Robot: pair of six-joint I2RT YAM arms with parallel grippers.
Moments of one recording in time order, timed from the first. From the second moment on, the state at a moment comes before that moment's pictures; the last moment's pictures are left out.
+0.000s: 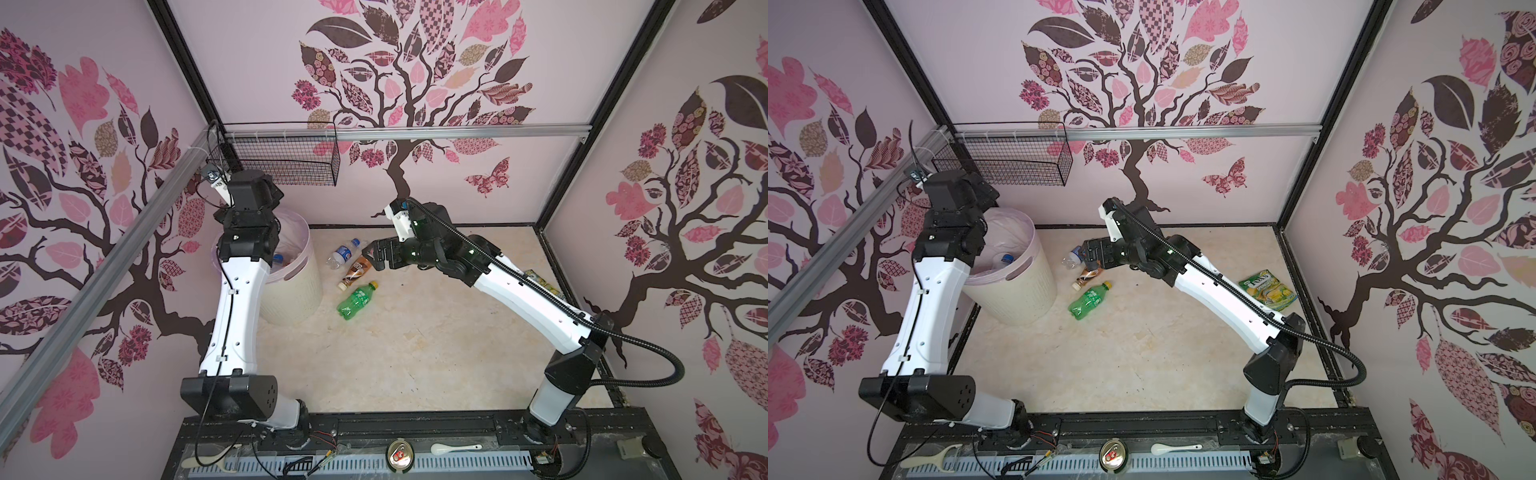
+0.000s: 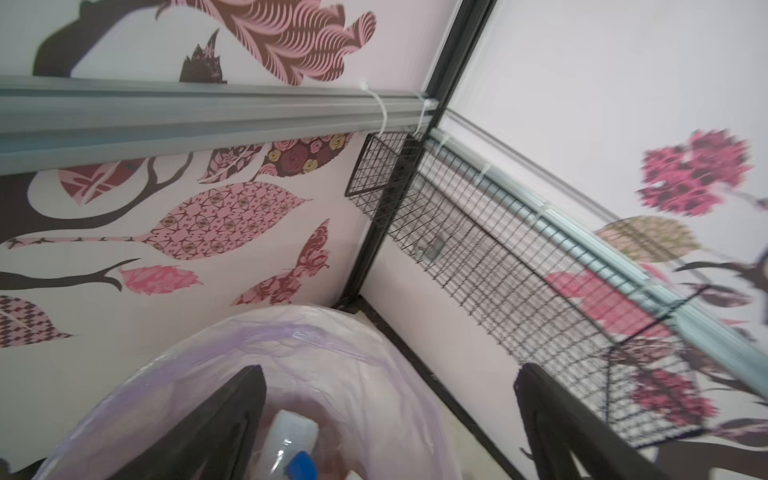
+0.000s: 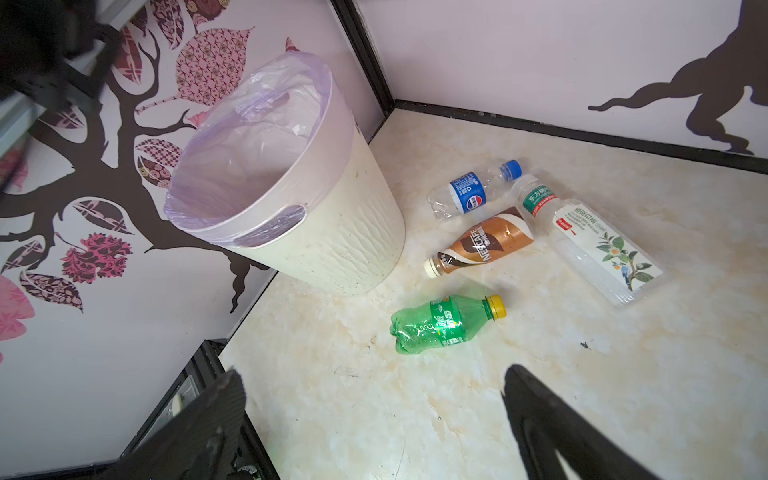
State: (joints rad) left arm 0.02 1.45 1.81 -0.54 -0.55 -0.55; right arm 0.83 1.74 1.92 -0.65 -0.11 0.43
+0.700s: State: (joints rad) left arm -0.42 1.45 1.75 -0.62 -0.28 -0.59; right arm 0.69 1.44 1.46 -0.59 -0.07 0.58
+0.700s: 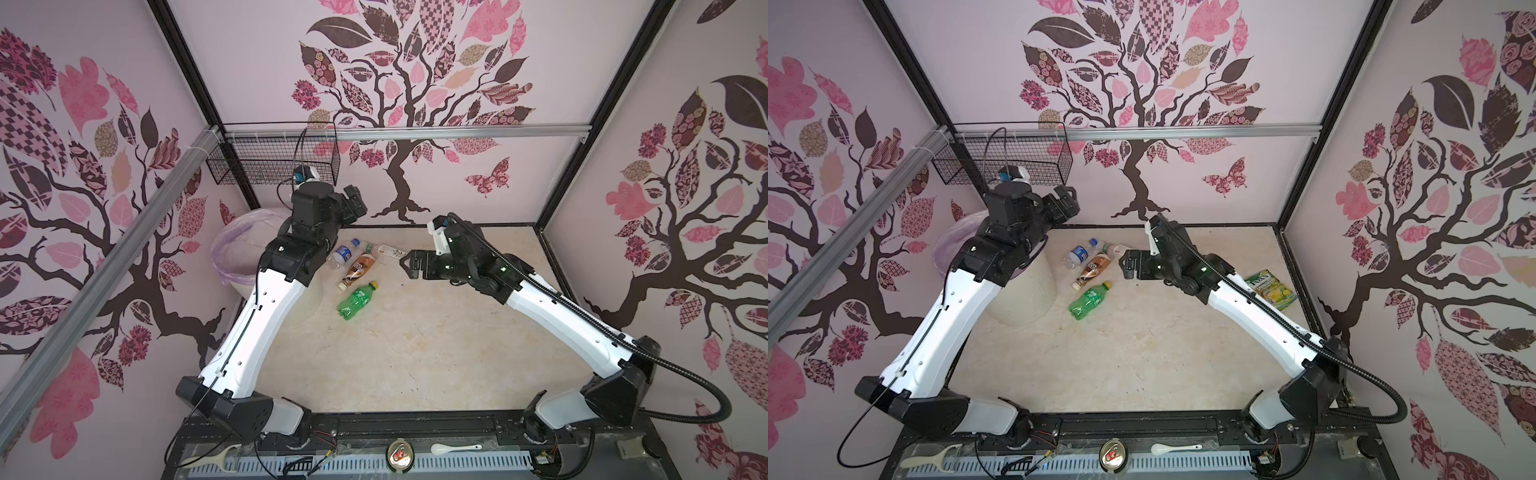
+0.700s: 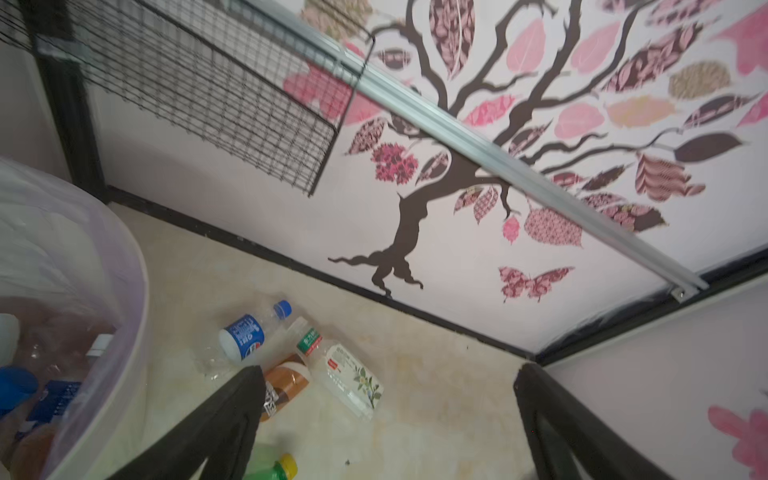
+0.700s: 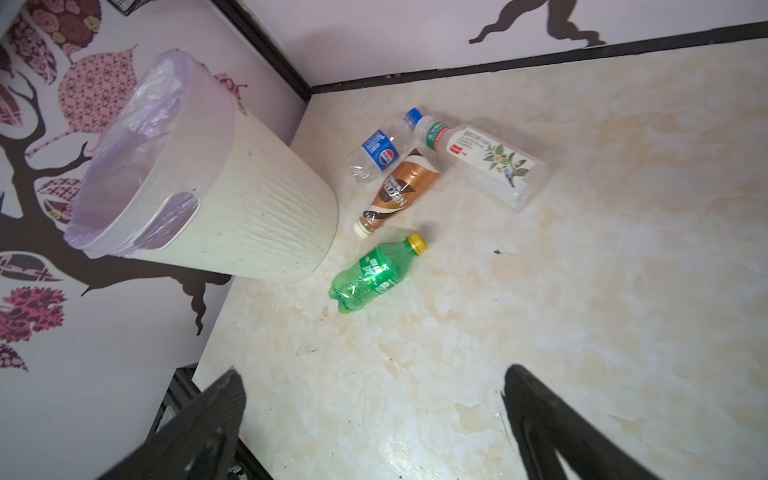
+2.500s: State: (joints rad) left arm -0.37 2.05 1.56 -0.98 -0.07 -0.24; right arm 0.67 1.48 1.33 -0.60 -0.15 0.57
